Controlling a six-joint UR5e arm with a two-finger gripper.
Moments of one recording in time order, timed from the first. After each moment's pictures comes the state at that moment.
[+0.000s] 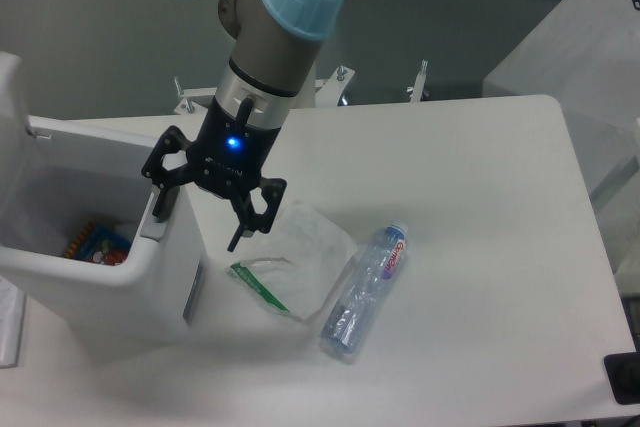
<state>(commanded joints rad) 2.35 -1.73 -1.61 -1.03 0.98 0.52</state>
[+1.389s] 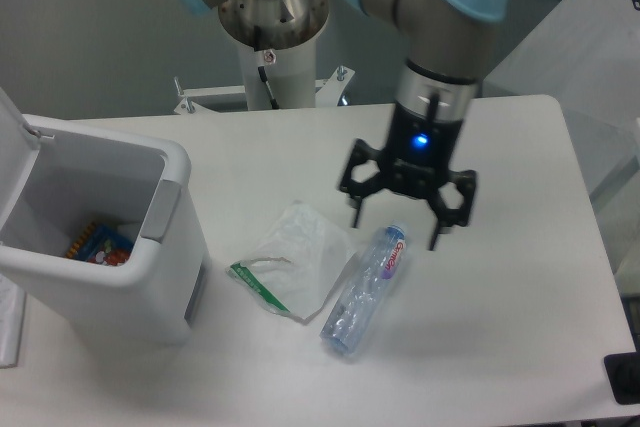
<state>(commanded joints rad) 2.71 -1.88 -1.54 -1.02 1.20 1.08</state>
